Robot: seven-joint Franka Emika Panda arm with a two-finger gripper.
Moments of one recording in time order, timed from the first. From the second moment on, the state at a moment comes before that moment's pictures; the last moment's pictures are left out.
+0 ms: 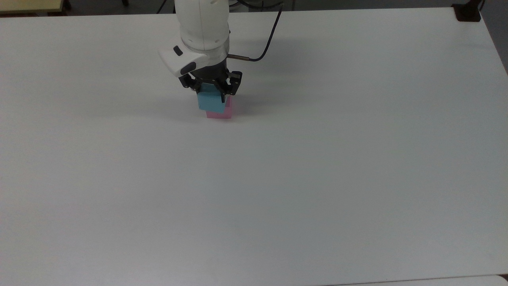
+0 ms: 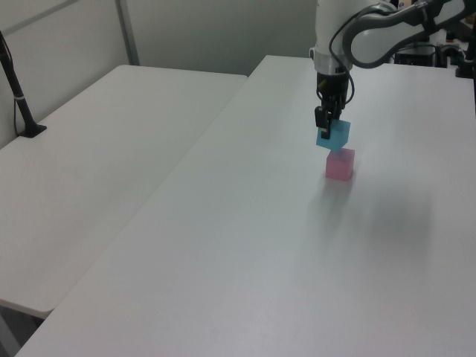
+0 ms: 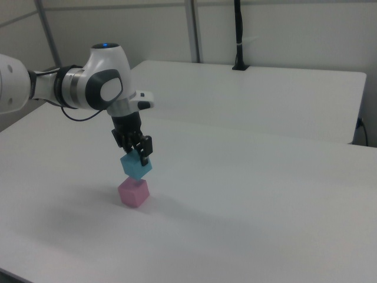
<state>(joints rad) 0.06 0.18 -0.03 -1.87 -0.05 2.06 0.19</state>
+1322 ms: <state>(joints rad) -0.12 0.44 -0.03 -1.68 -0.10 2.12 -0.15</state>
